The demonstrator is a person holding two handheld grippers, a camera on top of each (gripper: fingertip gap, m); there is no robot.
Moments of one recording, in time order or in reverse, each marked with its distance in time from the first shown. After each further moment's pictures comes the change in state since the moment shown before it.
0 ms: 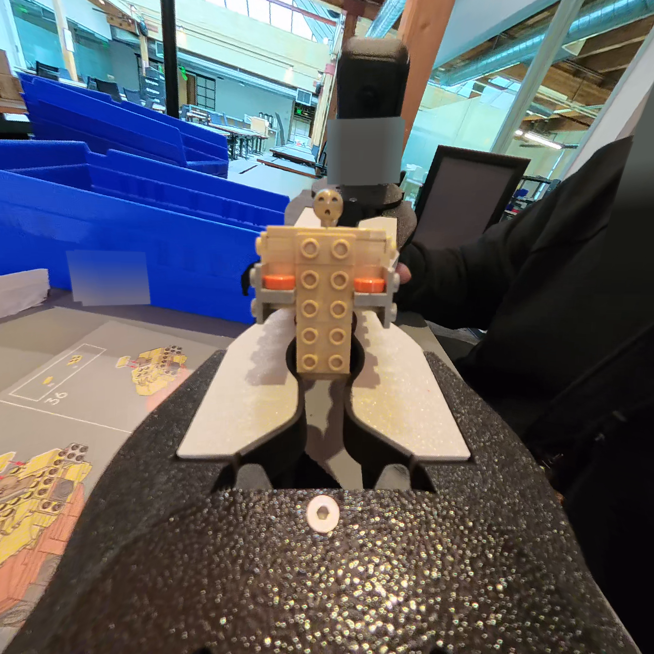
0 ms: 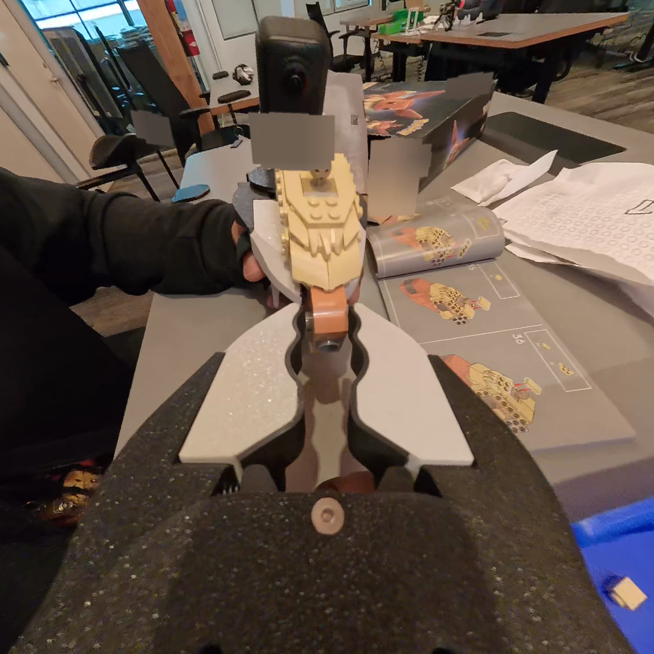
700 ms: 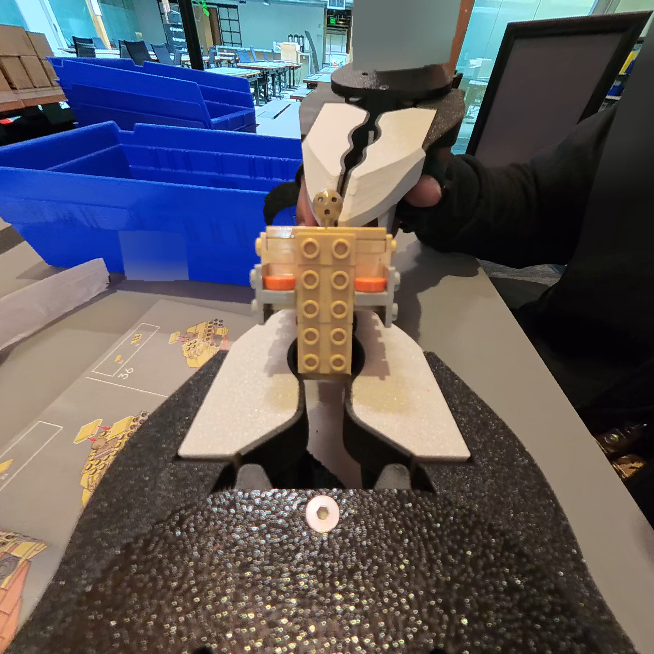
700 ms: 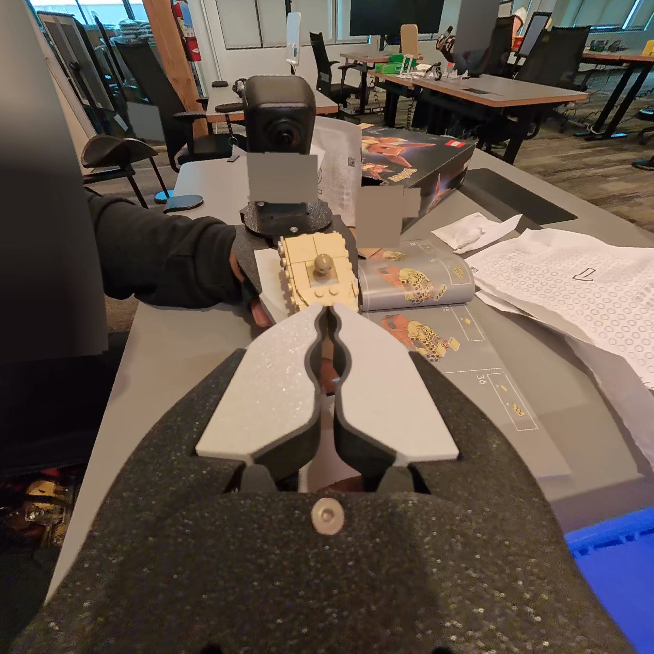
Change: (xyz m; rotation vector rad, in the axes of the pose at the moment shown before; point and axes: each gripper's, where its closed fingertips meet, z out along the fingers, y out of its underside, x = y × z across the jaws) left arm -0.012 0.018 -0.001 -0.178 -0.125 0.172; right arm 0.000 -0.029 -0.003 0.047 0.028 -0.123
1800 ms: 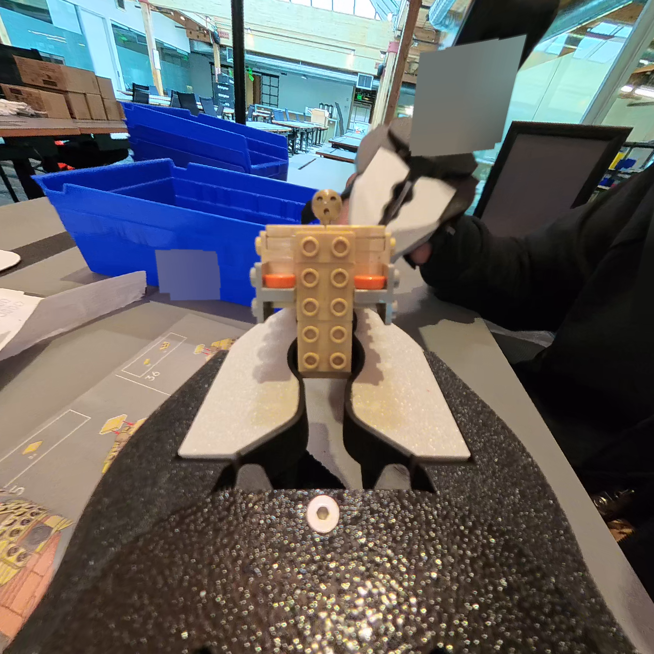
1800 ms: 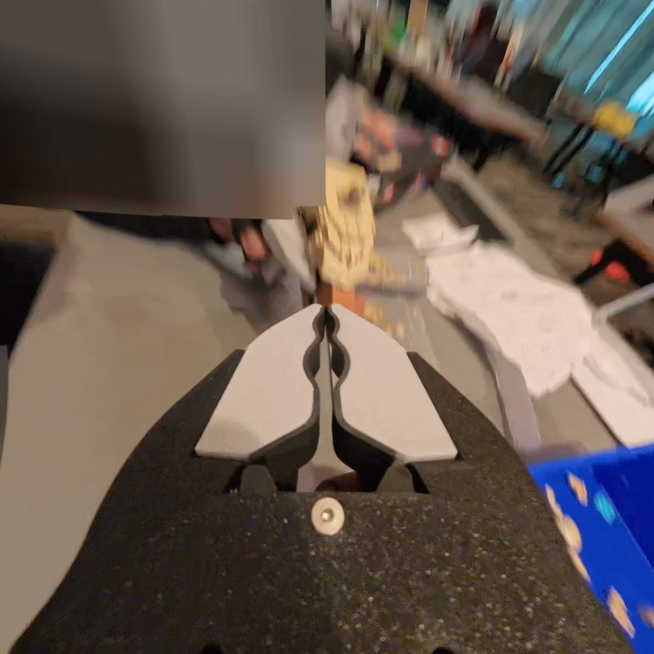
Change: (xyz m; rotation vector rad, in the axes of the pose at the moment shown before) left arm -0.017 -0.022 -0.014 0.139 -0.060 -0.102; right arm 0.009 0.007 -0.017 -0.123 0.071 -0.286
